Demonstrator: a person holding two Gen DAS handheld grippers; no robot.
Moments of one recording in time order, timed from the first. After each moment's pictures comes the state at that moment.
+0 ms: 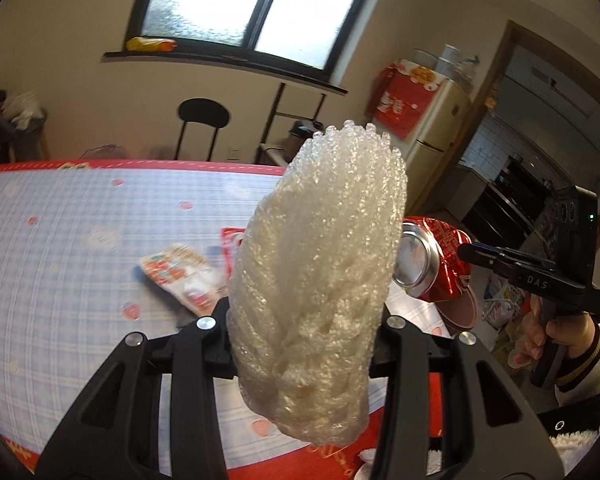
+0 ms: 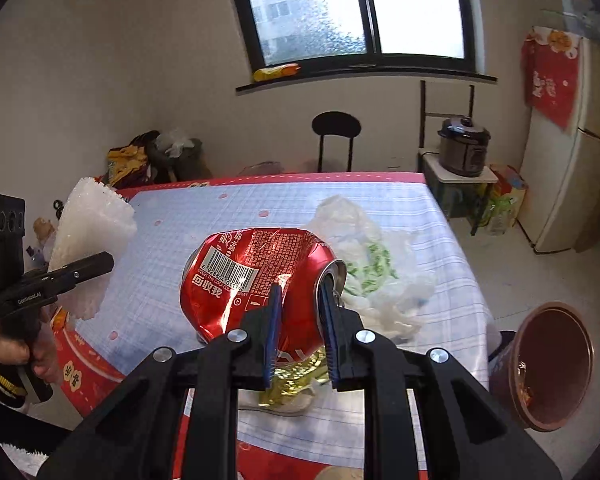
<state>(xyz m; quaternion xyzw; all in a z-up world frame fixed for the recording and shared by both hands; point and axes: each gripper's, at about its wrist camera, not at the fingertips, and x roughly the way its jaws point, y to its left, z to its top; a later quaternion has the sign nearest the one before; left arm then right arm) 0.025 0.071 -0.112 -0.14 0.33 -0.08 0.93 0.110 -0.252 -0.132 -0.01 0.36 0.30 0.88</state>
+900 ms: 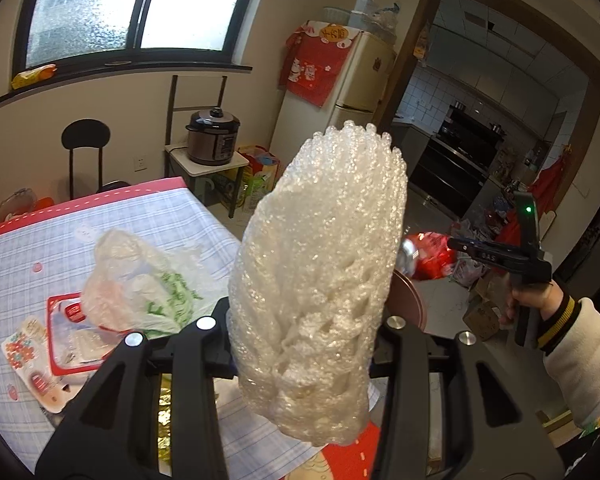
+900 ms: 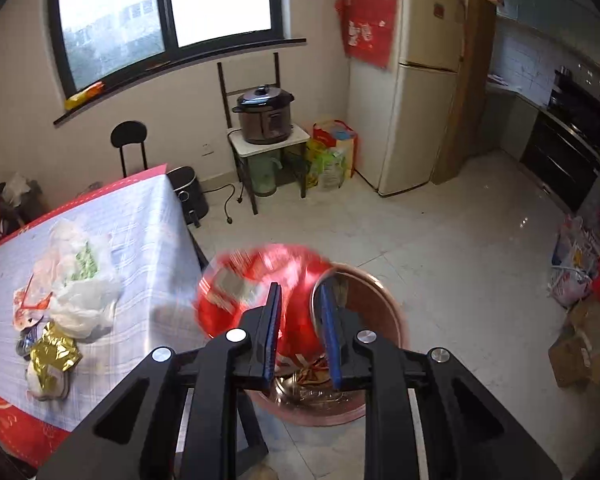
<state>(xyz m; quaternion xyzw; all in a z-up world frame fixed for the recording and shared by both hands) 0.156 -0.161 -0.099 -0.07 0.35 -0.21 0.91 0.213 -0.568 -0.178 0.02 0.41 0.04 0.91</state>
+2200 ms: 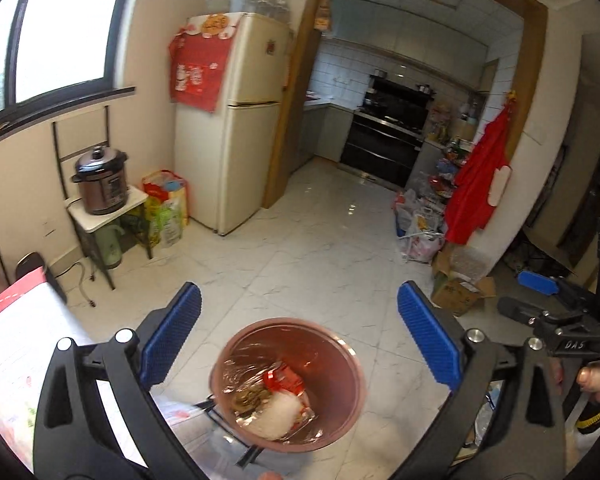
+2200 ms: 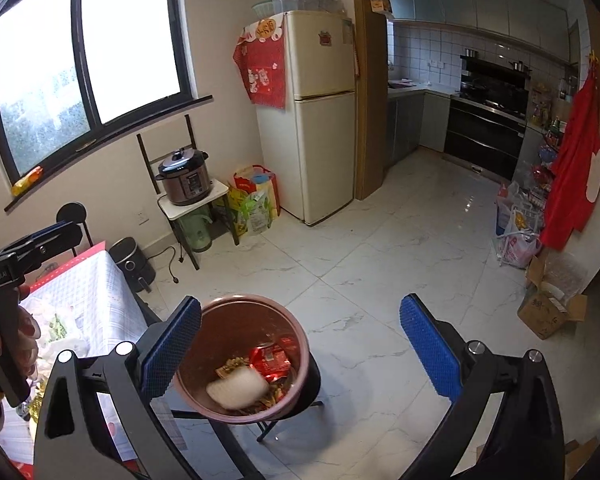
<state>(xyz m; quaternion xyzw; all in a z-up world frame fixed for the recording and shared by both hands) 0.284 -0.407 -0.090 0.00 0.32 -0.33 0.89 0.131 -0.671 -0.119 0.09 0.33 -0.09 0.94</state>
